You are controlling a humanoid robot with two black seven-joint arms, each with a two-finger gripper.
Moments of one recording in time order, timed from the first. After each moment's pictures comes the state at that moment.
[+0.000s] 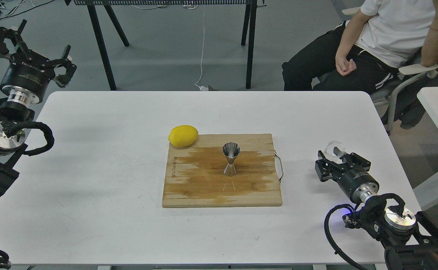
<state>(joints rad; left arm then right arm) -0.71 0.48 -0.90 -0.64 -0.13 -0.49 -0.32 0.19 -0.17 1.26 0.86 0.47 0.17 -0.18</state>
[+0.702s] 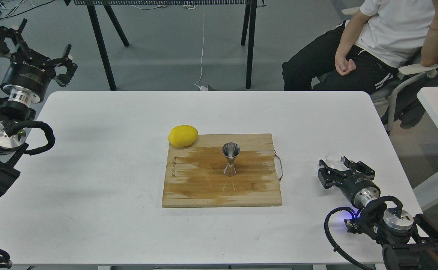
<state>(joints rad) -0.72 0.48 -0.91 -0.64 -0.13 -0.49 -0.32 0.23 -0.16 1.25 0.75 0.47 0.17 -0.17</state>
